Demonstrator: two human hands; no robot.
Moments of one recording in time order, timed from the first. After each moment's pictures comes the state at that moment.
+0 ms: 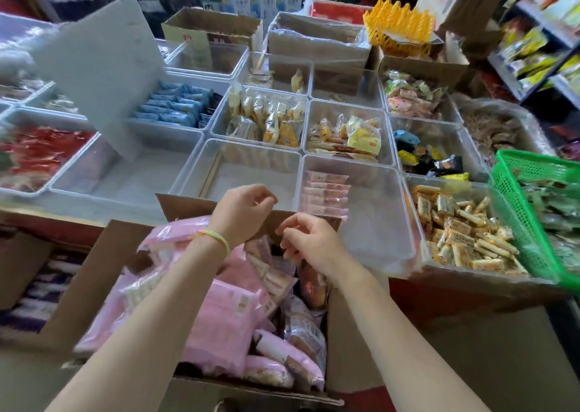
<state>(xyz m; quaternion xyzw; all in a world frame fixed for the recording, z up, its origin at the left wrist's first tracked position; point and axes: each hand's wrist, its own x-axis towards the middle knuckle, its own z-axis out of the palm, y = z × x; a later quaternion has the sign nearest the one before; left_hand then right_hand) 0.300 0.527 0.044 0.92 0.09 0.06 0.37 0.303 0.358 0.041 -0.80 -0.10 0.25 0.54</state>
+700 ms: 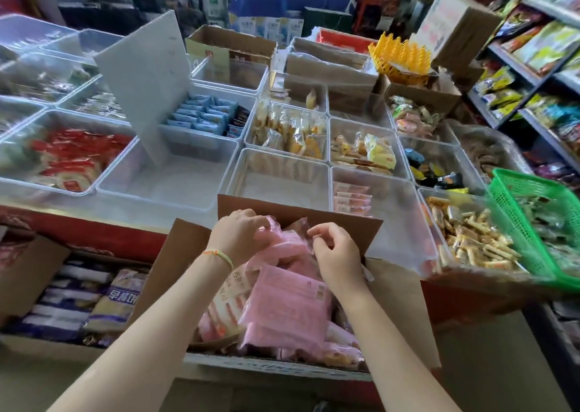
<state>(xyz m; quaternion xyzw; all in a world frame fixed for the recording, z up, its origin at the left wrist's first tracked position) 0.234 0.657 -0.006 0.98 0.00 0.05 0.17 0.228 0.452 0.024 -0.88 -0.05 0.01 0.48</state>
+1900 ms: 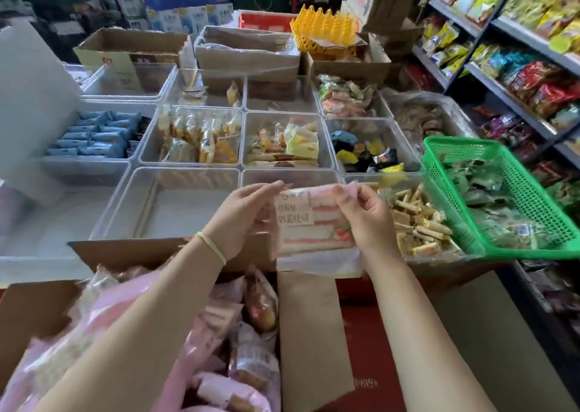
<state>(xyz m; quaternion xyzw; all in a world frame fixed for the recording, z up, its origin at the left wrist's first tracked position) 0.352 0.422 0.083 0.65 0.06 -0.13 0.75 0.347 0.216 0.080 -0.74 0.03 -0.02 0.67</state>
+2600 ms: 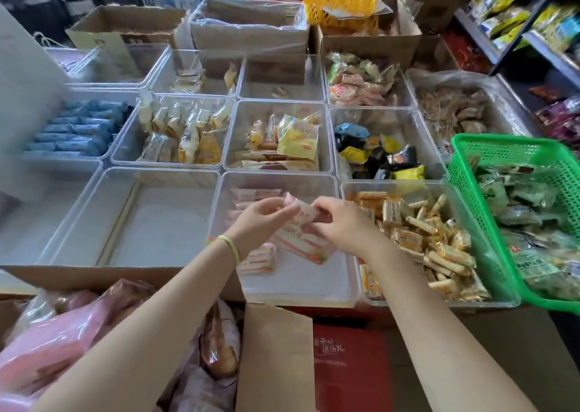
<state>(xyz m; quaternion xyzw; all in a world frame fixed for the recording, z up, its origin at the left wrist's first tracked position) 0.466 0.344 -0.007 0.79 0.08 -0.13 0.60 0.496 0.155 0.015 -0.91 -0.15 0.19 0.33</state>
